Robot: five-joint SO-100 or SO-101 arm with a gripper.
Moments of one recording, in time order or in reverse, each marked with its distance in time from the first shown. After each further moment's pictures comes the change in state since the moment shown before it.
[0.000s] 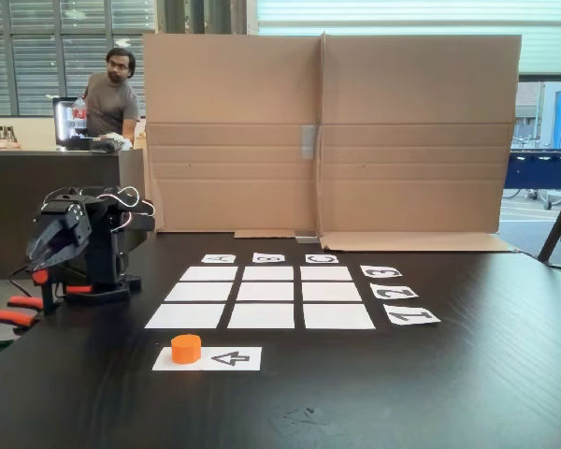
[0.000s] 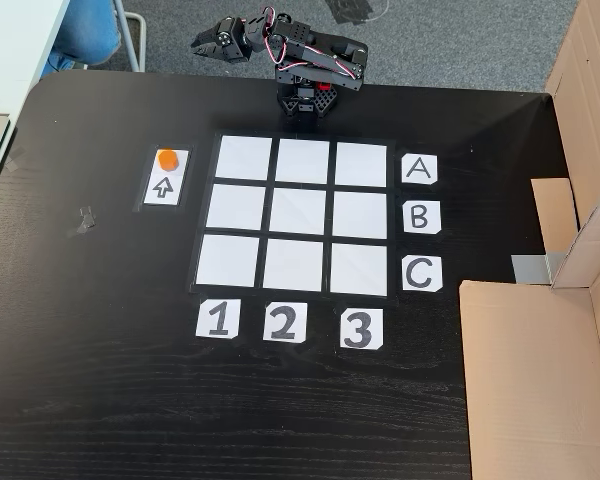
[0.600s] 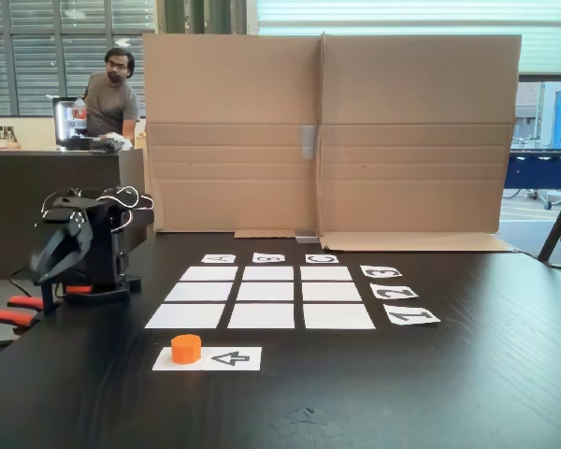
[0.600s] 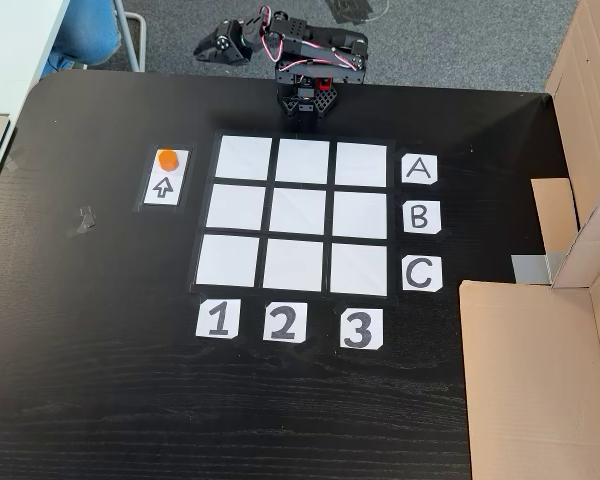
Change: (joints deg) arm -1.8 -14.4 -8.0 1.1 -2.2
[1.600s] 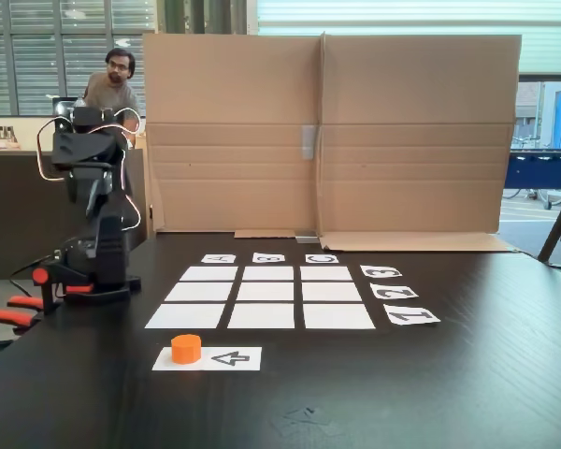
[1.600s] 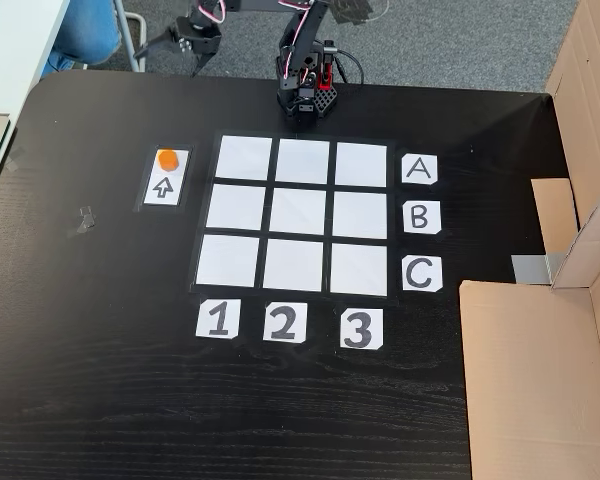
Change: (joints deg) arm -22.9 -69.9 -72.9 48.2 -6.2
